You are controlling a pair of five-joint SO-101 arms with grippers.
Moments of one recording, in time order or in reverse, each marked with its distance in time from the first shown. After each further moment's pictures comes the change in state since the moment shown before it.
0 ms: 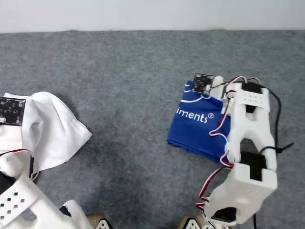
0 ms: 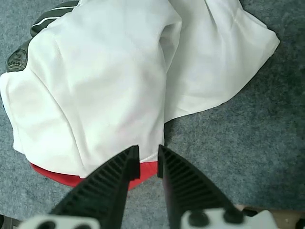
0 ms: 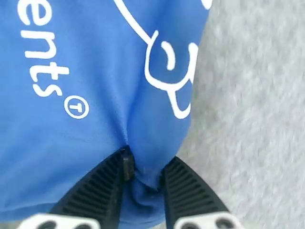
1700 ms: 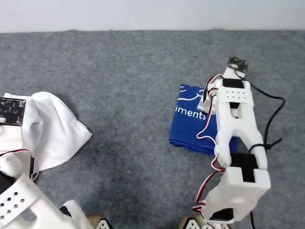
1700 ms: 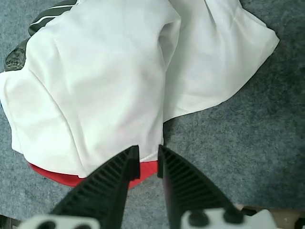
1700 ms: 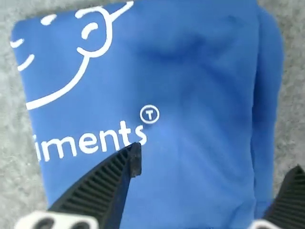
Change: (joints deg) left arm 0.0 0.0 0.4 0.0 0.0; right arm -8.0 -1.5 -1.8 17.8 -106.6
